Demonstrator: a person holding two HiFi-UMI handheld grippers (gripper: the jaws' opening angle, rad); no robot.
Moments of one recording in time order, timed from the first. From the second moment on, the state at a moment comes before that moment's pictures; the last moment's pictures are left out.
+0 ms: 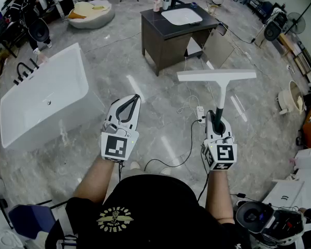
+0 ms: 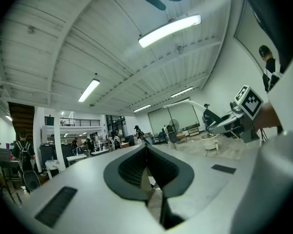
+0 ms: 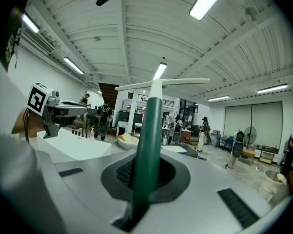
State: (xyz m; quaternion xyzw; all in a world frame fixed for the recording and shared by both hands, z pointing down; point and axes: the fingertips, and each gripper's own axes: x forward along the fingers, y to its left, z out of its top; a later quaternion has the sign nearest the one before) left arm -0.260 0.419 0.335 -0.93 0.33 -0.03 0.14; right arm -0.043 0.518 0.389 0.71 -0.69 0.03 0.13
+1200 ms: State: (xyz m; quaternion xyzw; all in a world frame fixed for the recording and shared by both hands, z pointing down) left arm -0.178 0.445 0.351 -0.90 0.41 -0.07 0.13; right arm 0.055 0.526 0.413 0.66 -0.74 0.03 0.11
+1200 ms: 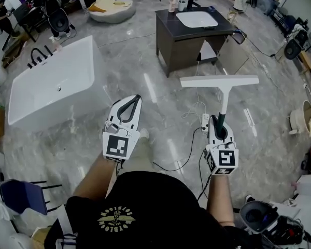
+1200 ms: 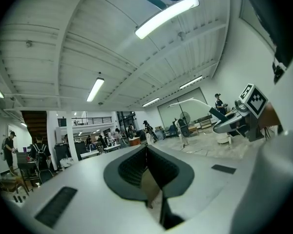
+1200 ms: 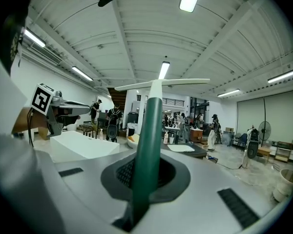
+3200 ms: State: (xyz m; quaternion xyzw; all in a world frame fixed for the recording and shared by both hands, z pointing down) left arm -0.180 0.089 0.361 -0.91 0.38 -0.04 0.13; right arm 0.039 0.190 0.419 0.68 -0.72 0.05 0.13
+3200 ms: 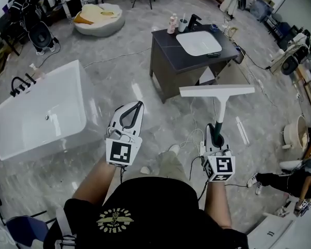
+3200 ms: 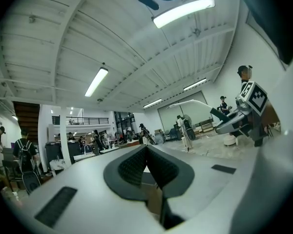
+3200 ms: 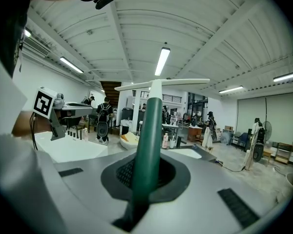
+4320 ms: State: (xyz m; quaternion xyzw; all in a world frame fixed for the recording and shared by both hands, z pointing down) left arm -0.054 -0.030 0.371 -0.92 0.37 -0.08 0.13; right arm 0.142 0.046 0.418 0.65 -0.75 0.04 0.10
